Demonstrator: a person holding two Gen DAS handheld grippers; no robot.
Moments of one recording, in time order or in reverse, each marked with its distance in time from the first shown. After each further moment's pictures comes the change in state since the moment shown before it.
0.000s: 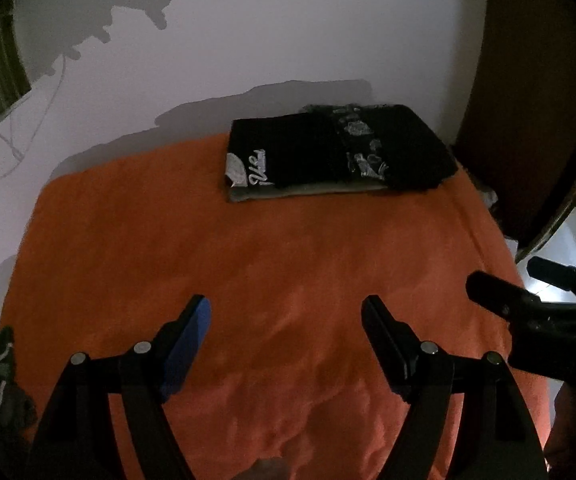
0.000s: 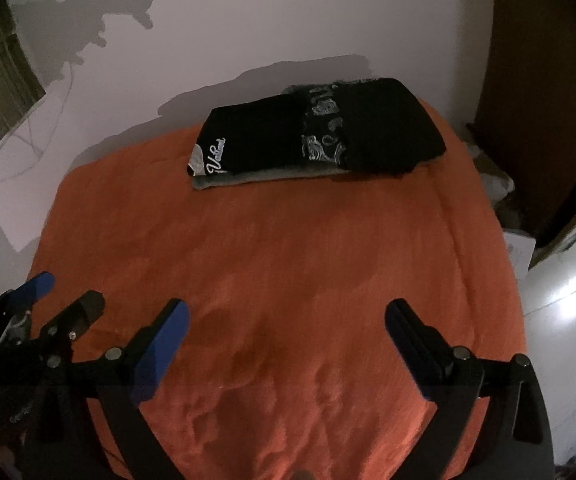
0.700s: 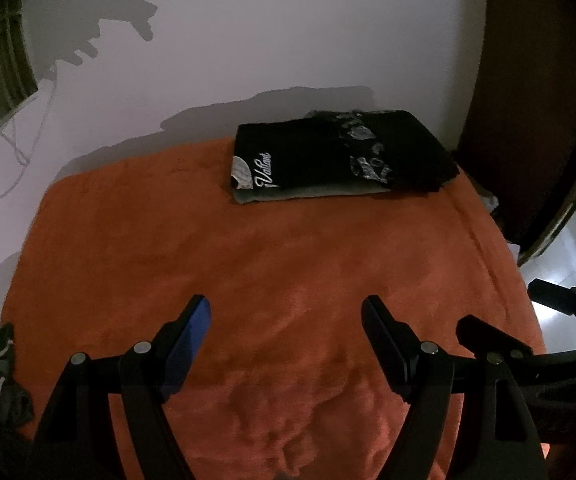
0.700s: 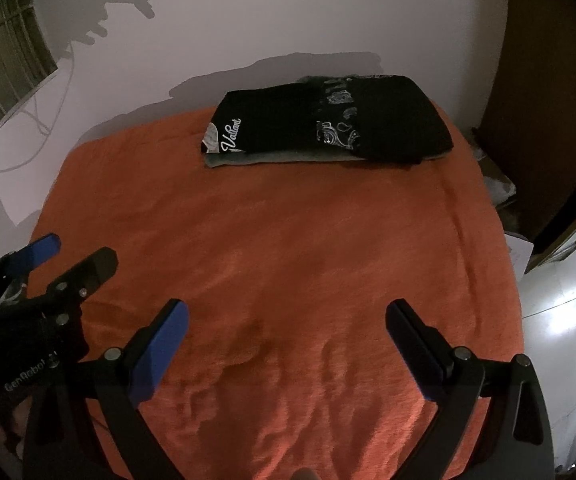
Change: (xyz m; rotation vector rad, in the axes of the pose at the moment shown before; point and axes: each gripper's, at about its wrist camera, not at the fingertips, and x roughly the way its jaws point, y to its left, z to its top) left arm -0.006 0.009 -0.012 -0.015 -0.029 0.001; right arm -0.005 0.023 -0.018 -0.067 0.016 -0.020
